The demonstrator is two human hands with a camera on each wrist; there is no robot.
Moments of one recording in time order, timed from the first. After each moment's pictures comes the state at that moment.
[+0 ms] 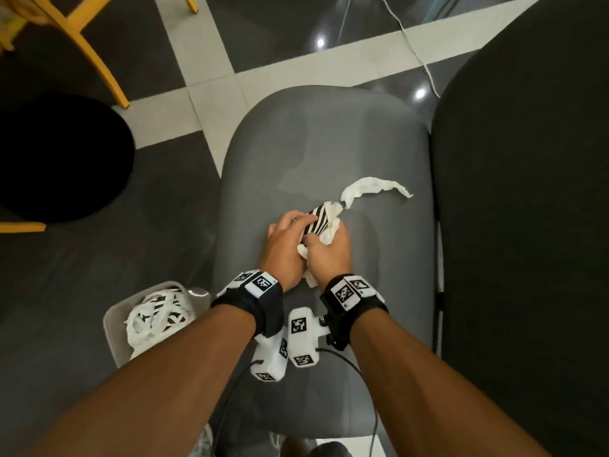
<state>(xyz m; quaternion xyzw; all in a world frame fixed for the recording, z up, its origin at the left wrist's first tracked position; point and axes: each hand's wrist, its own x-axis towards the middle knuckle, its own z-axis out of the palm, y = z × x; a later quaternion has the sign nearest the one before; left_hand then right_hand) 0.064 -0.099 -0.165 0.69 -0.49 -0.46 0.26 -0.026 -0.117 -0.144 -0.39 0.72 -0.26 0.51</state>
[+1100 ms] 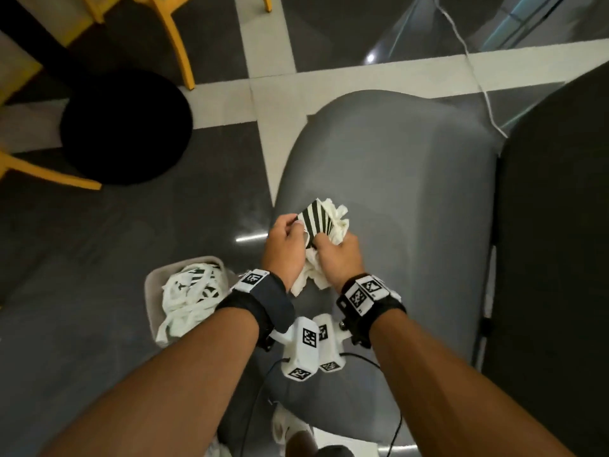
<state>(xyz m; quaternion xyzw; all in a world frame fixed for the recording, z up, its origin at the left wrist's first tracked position) 0.128 -0.061 -0.144 0.78 -0.18 -0.45 0.40 0.030 -0.090 -0.150 -0.48 0.66 -0.16 0.56</state>
